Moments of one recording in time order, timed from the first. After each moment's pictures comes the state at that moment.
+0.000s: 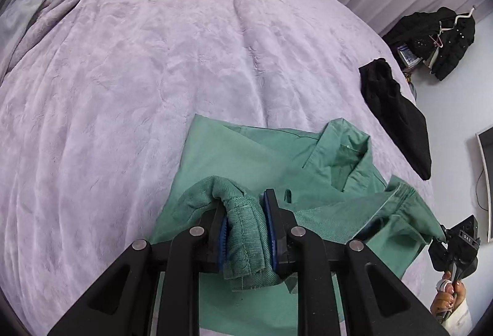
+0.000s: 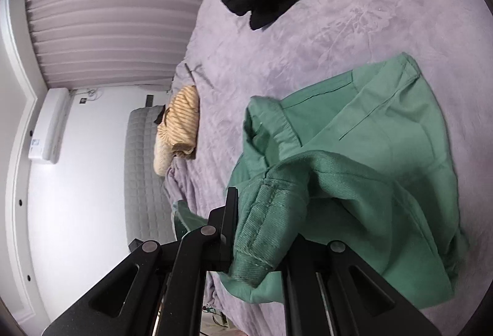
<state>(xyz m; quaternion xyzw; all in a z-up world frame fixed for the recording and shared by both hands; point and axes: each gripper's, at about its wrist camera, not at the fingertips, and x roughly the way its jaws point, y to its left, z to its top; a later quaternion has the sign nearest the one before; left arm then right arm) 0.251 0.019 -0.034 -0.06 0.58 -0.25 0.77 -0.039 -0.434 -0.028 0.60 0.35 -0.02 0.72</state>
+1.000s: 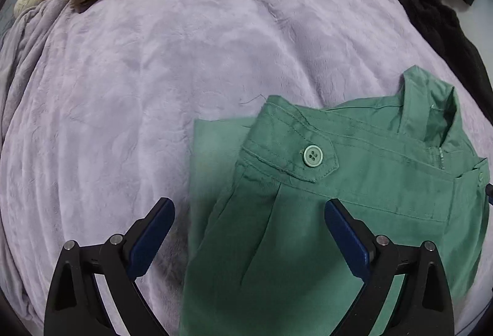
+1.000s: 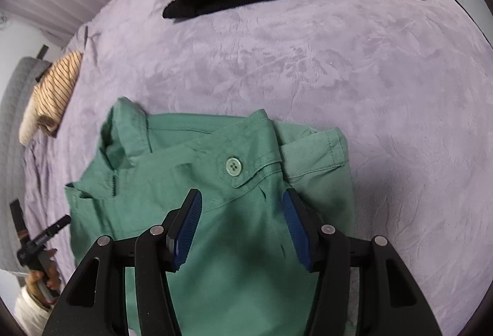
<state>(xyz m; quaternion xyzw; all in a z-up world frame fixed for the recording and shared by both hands) 0.298 -0.047 -0.136 0.14 0.60 -0.21 0.76 0.011 -0.453 -0.067 0.32 0.53 -0.22 0.75</state>
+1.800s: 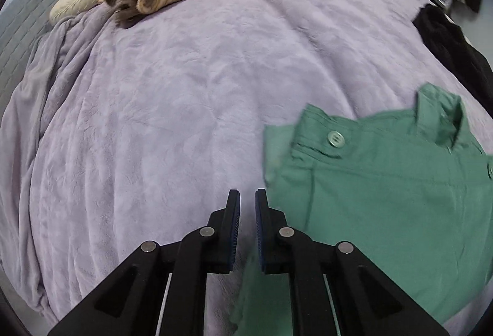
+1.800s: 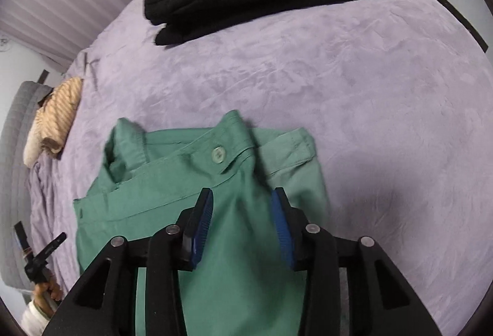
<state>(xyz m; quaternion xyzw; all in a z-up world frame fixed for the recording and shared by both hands) 0.268 0.004 -0.093 0.15 0.54 -0.18 0.81 -0.041 -0.453 -0.047 0.36 0.47 -0.23 0.77</state>
